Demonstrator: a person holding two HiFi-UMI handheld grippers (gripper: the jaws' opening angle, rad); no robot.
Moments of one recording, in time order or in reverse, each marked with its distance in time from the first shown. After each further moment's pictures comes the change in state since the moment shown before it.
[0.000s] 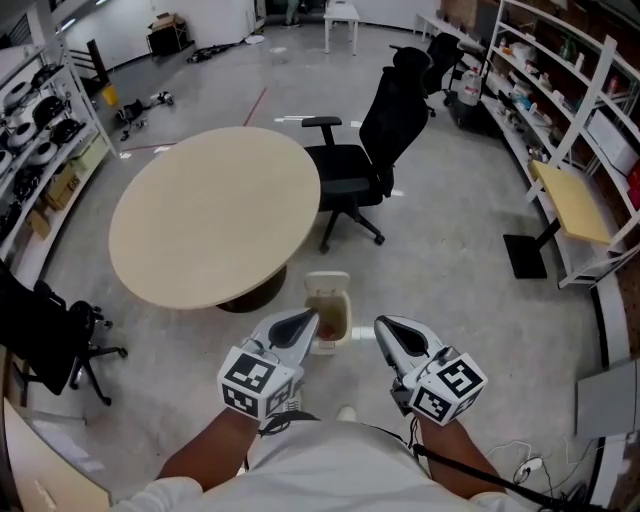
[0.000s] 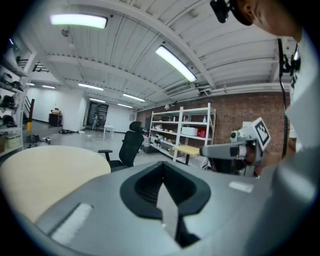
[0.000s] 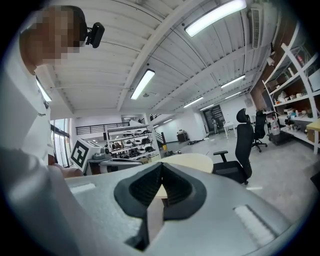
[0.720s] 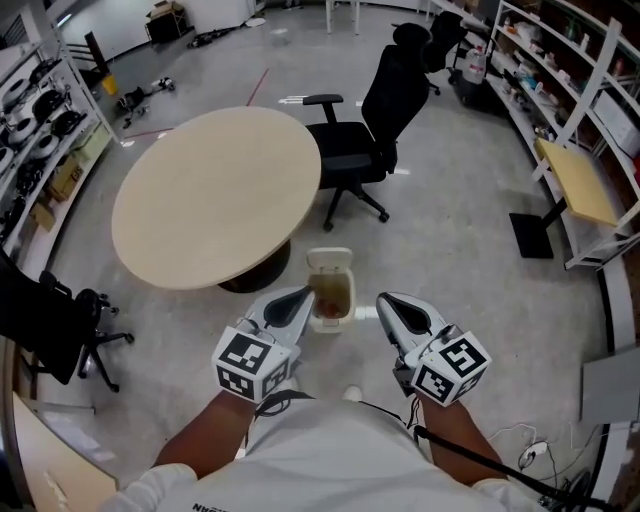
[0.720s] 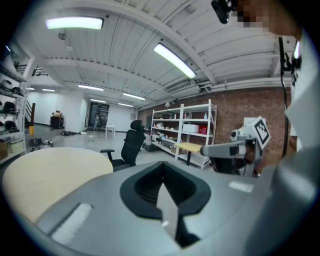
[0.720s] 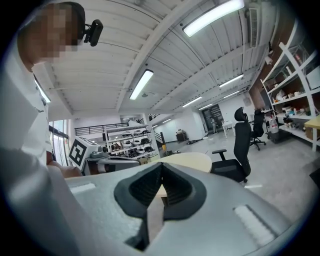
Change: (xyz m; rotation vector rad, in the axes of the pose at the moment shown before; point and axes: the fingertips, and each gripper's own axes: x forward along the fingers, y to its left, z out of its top) left arm -0.007 0.000 -0.003 0.029 0.021 0.028; right arm -0.004 -0.003 -0.009 0.014 -0.003 -0.002
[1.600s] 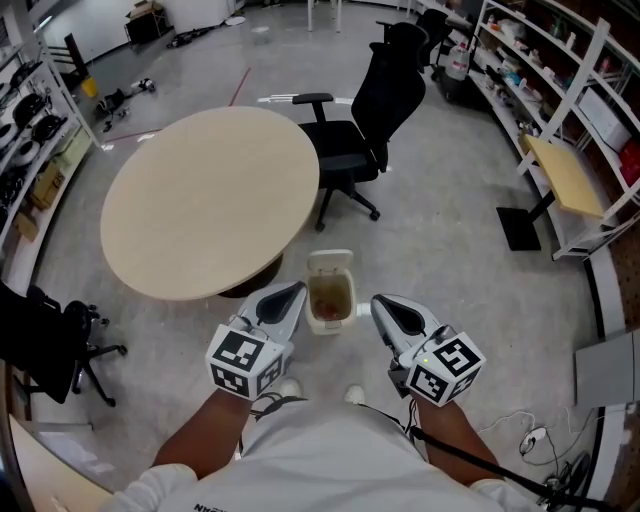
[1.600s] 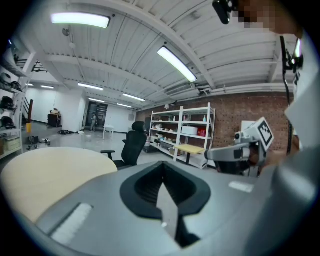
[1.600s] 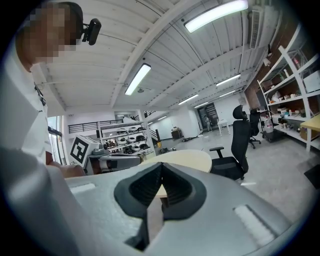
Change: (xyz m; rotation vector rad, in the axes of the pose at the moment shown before) left arm -0.013 0.051 0.001 -0.017 -0.016 -0.039; right arm 0.038 0.022 -0.007 0.008 0.039 -0.071
